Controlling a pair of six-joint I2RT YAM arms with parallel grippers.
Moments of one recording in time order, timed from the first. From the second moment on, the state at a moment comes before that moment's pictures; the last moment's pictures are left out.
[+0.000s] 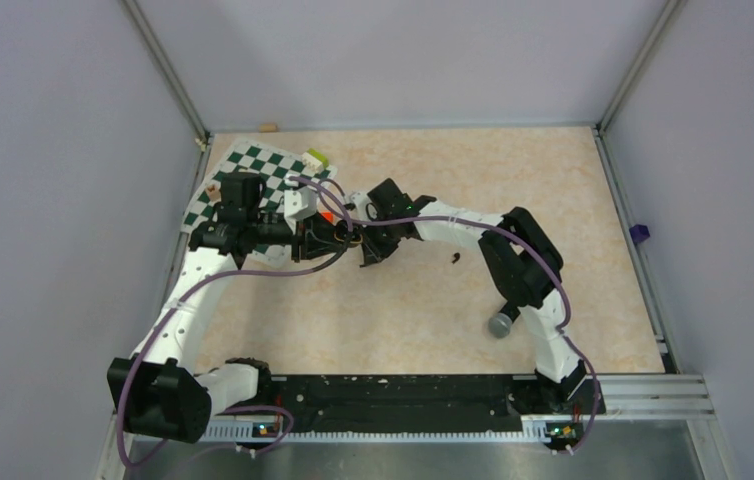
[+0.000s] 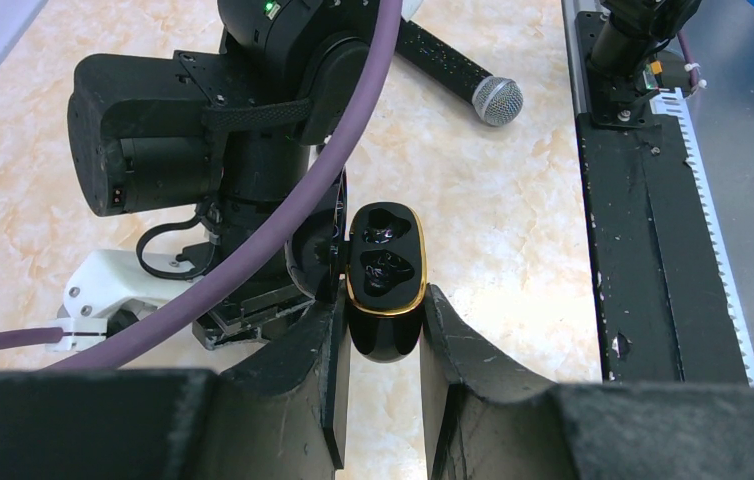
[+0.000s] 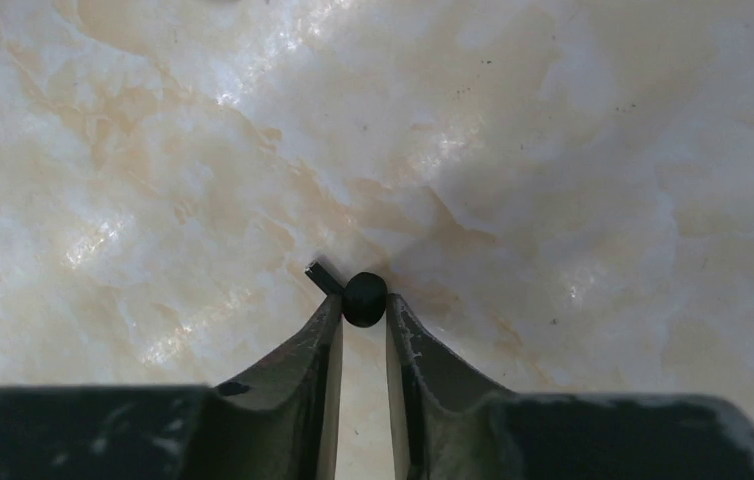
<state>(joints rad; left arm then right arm) -0.14 1.16 1.02 -0.57 1.24 0.68 0.77 2.15 1.56 -0.39 -0.34 -0.02</state>
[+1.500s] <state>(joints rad) -0.29 1.61 1.28 -0.82 1.19 0.72 0.83 1.28 1.02 -0.12 -0.06 -0.71</state>
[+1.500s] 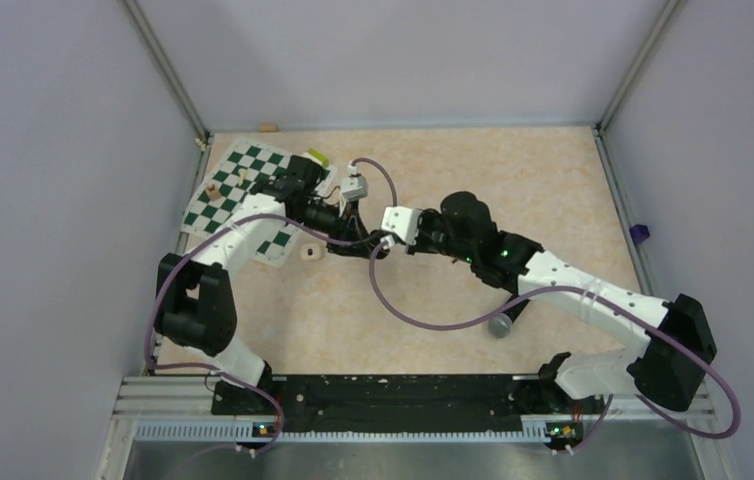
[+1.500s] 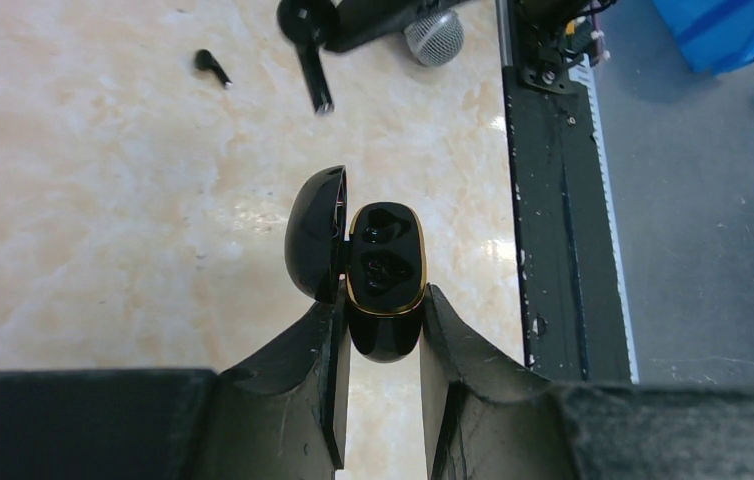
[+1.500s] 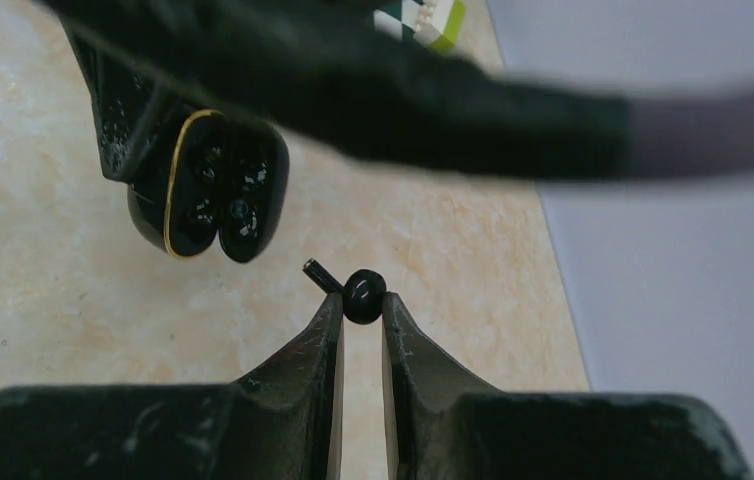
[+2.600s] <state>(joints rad) -0.36 1.61 1.23 -0.72 1.13 0.63 1.01 1.26 0.90 -0.14 0.04 -0.98</state>
